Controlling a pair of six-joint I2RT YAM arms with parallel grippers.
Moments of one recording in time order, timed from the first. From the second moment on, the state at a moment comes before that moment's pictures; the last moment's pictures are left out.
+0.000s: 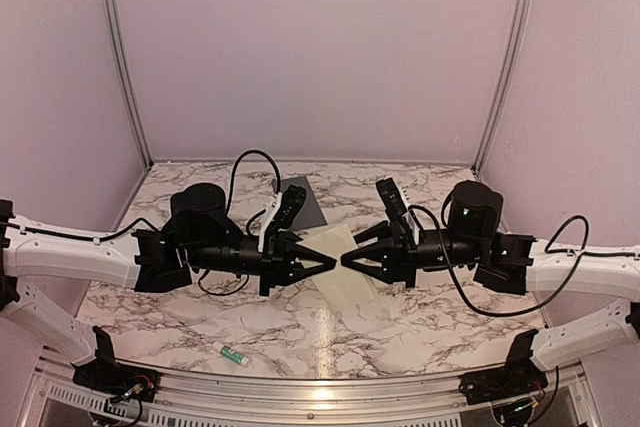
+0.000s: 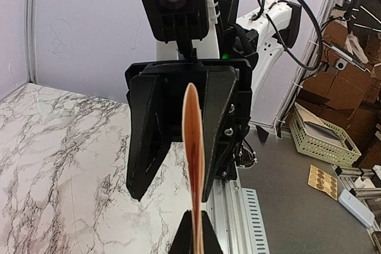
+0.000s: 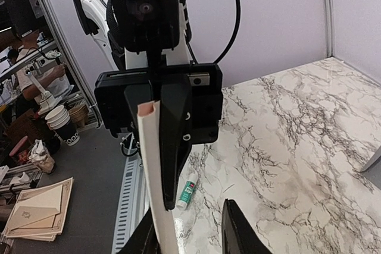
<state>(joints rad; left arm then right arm) -1.08 1.38 0.82 0.45 0.50 -0.19 0.92 1.12 0.67 0.33 -0.63 0.21</state>
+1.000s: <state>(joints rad) -0.99 1.55 0.99 0.18 -0.21 -0.27 0.92 1.10 0.61 0.22 0.10 0.26</state>
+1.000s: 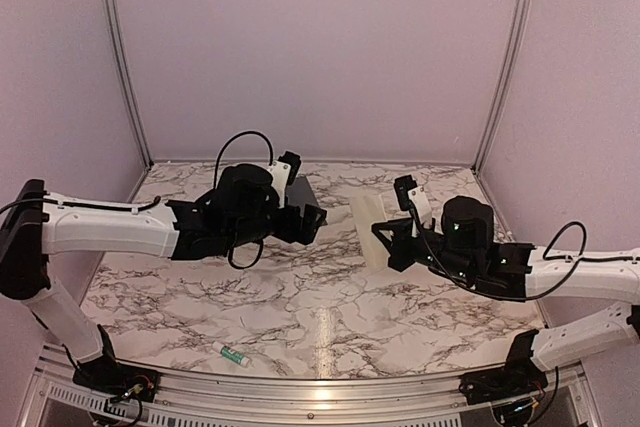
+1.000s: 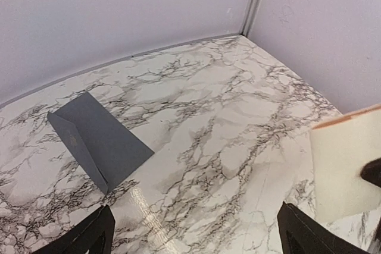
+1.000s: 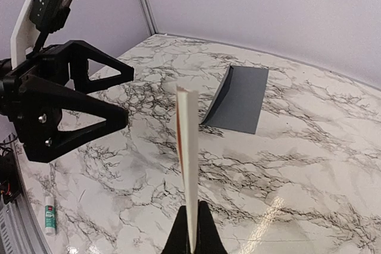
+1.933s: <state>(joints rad) -0.73 2.40 1.97 -0.45 -0.45 -0.43 0.82 1.11 0.53 0.24 0.21 0.29</state>
